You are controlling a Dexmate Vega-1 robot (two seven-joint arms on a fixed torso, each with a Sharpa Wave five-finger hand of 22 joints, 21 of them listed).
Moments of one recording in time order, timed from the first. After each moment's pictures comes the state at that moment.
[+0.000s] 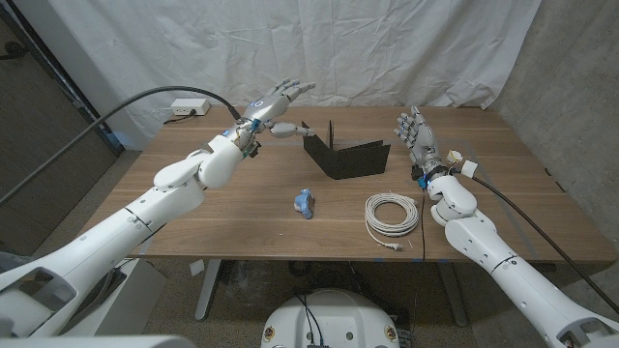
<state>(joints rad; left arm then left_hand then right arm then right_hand) 0.77 0.82 0.51 -1.86 0.57 -0.08 0.21 0.82 -0.13 0.01 -0.12 0.40 0.01 -0.17 0.21 0.19 0.05 -0.21 0.20 0.18 -0.08 -0.04 0.18 0.18 -0.17 -0.02 0.20 0.18 -0.99 -0.51 -0.32 -1.58 0.67 0.28 -0.13 0.21 -0.02 0.27 -0.05 0.23 0.21 0.05 0.19 0.19 0.22 0.06 0.22 0.18 0.11 0.03 0.20 0.18 0.07 -0.04 0.54 0.17</state>
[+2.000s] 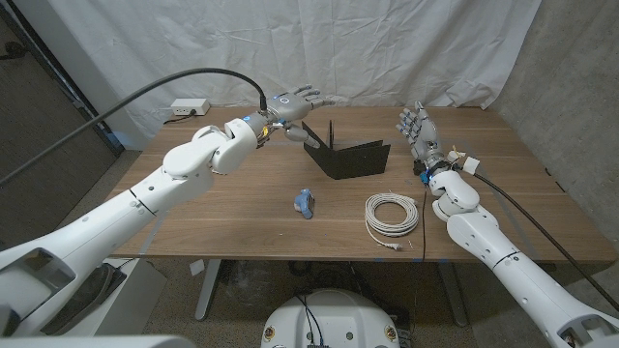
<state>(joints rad) 0.66 0.85 0.60 -1.99 0.87 0.04 -0.11 0.84 -0.12 -0.04 -0.11 0.41 0.06 -0.21 0.21 0.19 0.09 -0.21 0.20 0.18 -0.03 -0.03 0.18 0.17 -0.12 -0.01 0.20 0.18 -0.98 -0.51 -0.31 -1.60 0.71 0.26 -0.13 0.20 -0.01 0.27 -0.05 0.23 0.21 0.05 0.19 0.19 0.23 0.07 0.21 0.18 0.11 0.03 0.20 0.19 0.07 -0.04 0.52 0.17</state>
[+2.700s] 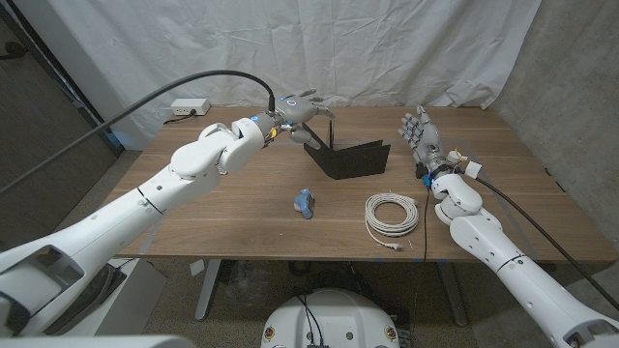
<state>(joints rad) 0.64 0.82 0.63 -2.01 0.94 0.06 -0.18 0.92 -0.07 -0.07 -0.10 0.41 0.37 -0.22 0.29 0.20 0.38 -0.22 0.24 0.20 0.11 -0.04 0.20 0.18 -0.14 -0.01 0.20 0.18 -1.01 -0.53 -0.29 -1.61 0.74 0.23 -0.14 0.19 0.00 0.26 -0.04 0.22 0.21 0.05 0.19 0.19 0.23 0.07 0.21 0.18 0.11 0.03 0.20 0.19 0.07 -0.04 0.50 0.17</state>
